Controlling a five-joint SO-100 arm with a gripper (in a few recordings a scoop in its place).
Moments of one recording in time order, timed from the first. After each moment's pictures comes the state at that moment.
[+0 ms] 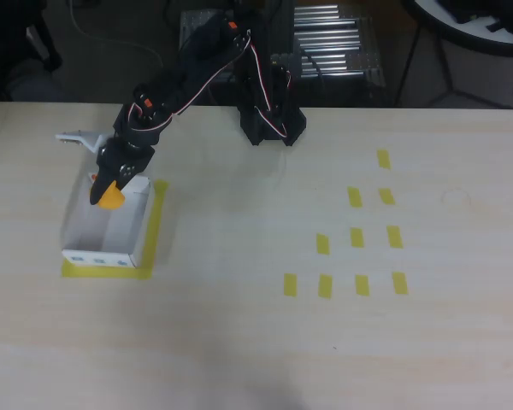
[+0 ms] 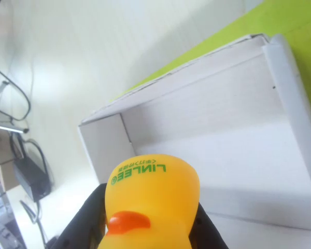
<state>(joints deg) 52.6 89.3 111.6 24.3 -21.2</state>
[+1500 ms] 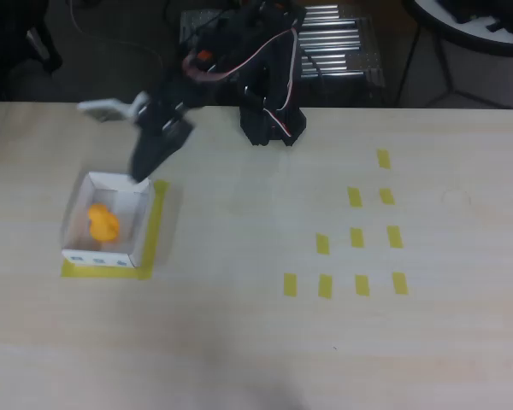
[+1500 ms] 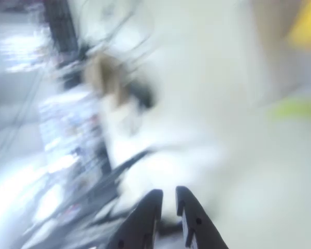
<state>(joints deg) 30.1 129.6 114.7 36.2 -3.2</state>
